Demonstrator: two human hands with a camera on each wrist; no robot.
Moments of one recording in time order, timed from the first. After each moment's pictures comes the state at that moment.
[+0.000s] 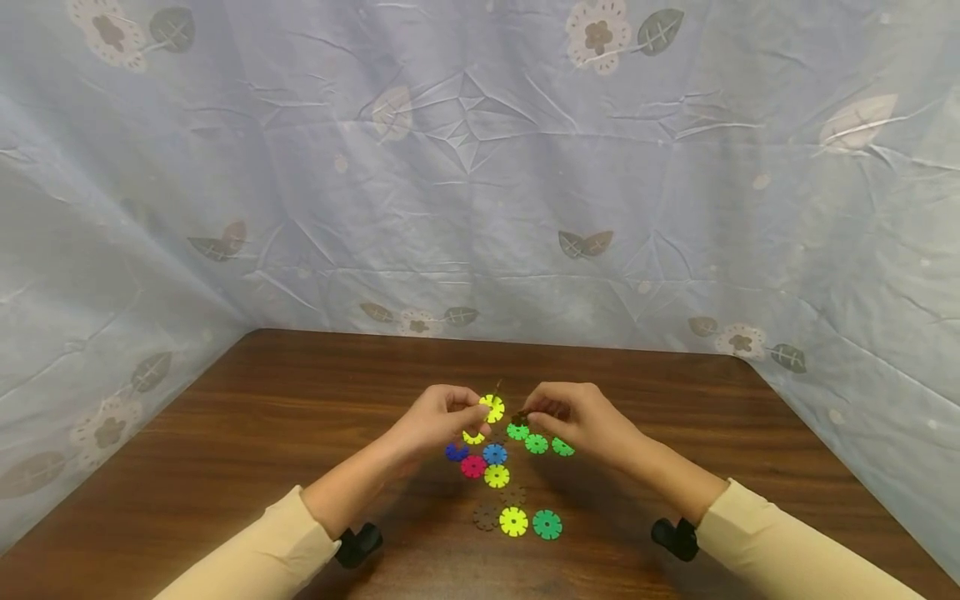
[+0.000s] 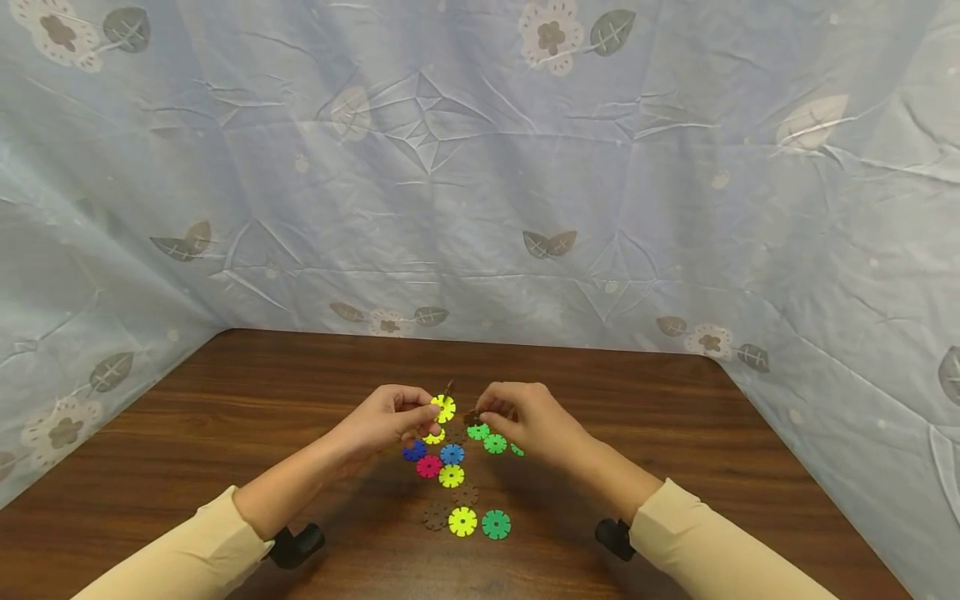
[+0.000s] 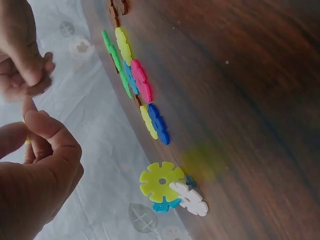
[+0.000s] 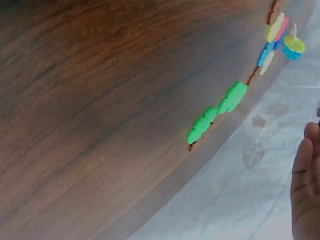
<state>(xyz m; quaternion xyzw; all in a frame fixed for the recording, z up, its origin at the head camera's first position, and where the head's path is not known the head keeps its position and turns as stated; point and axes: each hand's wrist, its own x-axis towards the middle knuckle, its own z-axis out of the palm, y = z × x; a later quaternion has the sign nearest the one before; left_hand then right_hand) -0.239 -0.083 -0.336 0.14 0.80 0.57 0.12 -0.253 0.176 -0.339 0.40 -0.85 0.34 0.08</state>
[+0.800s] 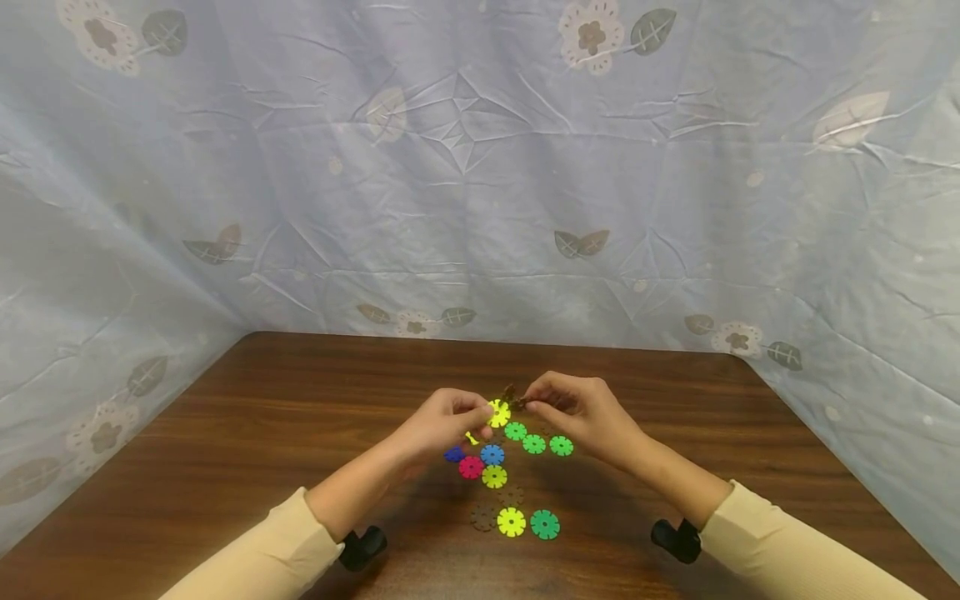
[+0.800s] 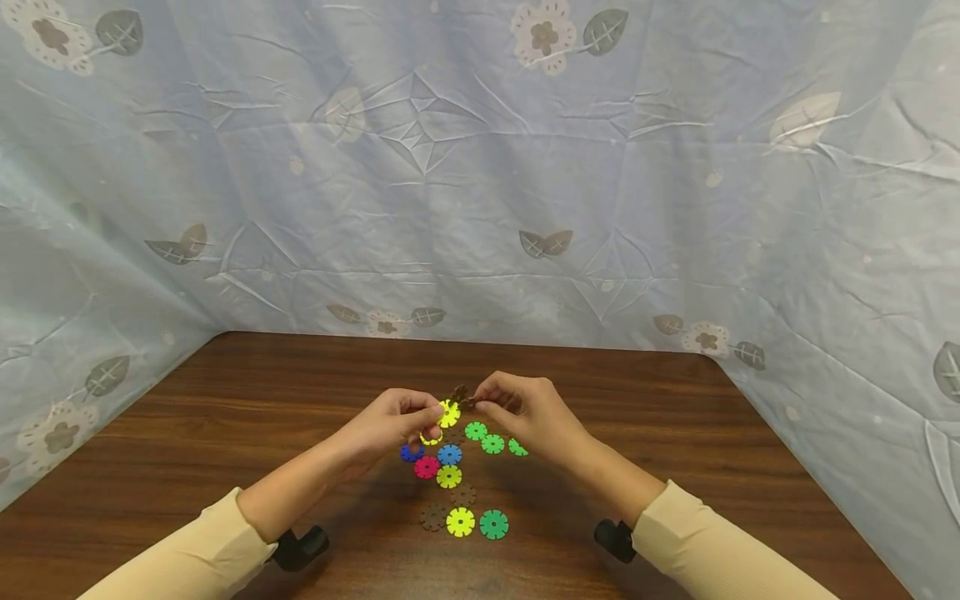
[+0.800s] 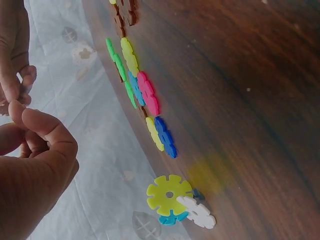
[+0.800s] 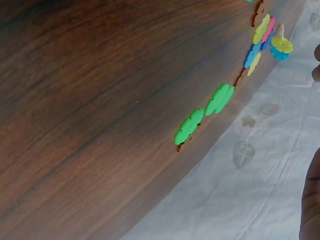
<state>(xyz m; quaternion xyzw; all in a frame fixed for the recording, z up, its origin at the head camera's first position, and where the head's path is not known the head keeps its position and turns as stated) -0.235 -0.073 -0.333 0.15 0.79 0.58 0.15 -0.243 0.176 -0.330 0.39 -0.82 0.40 0.14</state>
